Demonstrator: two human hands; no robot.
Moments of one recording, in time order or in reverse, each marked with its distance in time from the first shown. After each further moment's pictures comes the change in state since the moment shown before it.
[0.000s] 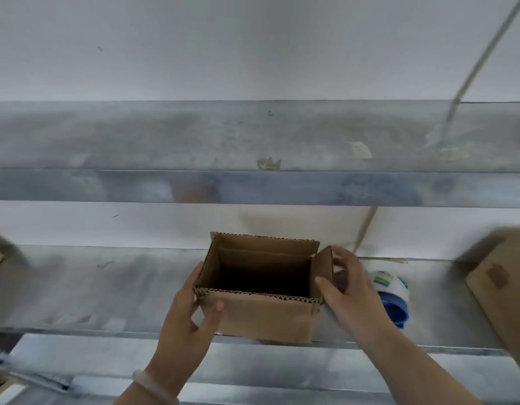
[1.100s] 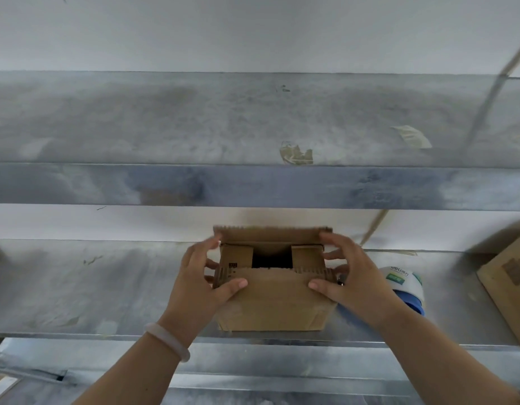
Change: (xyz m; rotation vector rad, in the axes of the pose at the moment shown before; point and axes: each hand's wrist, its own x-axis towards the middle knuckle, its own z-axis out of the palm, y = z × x) left_hand 0.074 -0.014 0.006 0.286 -0.116 -0.001; right_hand 0.049 0.018 0.005 -0.216 -0.119 -0.242
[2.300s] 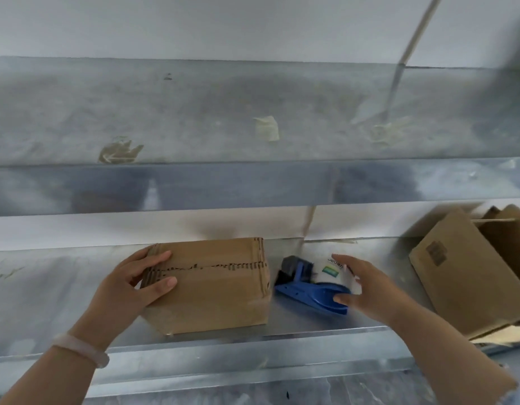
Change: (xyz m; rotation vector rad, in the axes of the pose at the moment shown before) left_hand 0.005 0.019 0.011 -0.098 -0.136 -0.163; right_hand -0.034 0.139 -0.090 -0.277 -0.150 0.332
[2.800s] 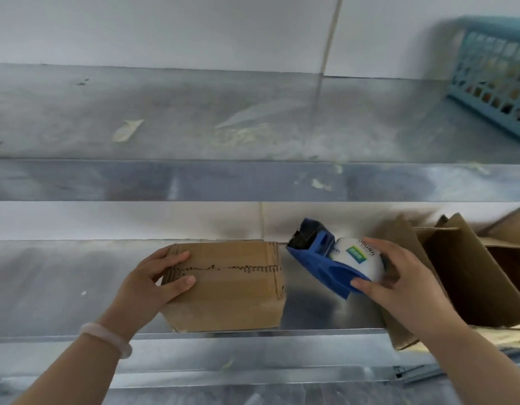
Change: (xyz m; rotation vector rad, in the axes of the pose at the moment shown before) left_hand -0.014 0.069 0.112 -0.044 0.003 -0.059; right_hand -0.062 0.061 -0.106 0.185 0.337 -0.118
